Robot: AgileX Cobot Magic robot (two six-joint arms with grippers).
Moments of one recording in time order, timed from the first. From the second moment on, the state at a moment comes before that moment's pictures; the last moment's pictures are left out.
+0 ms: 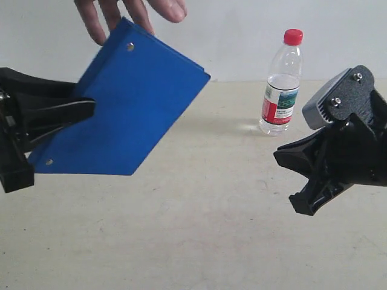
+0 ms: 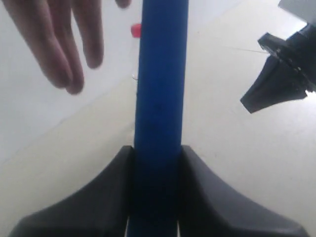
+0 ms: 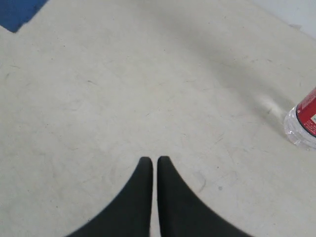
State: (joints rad) left arm -0.06 0.99 -0.52 -1.70 0.67 2.08; right arm 0.28 1.23 -0.50 1.59 0.41 -2.00
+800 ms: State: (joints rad) left arm -0.07 0.73 -0.52 -1.74 0.57 1.98; right arm 0.28 1.23 -0.50 1.59 0.40 -1.98
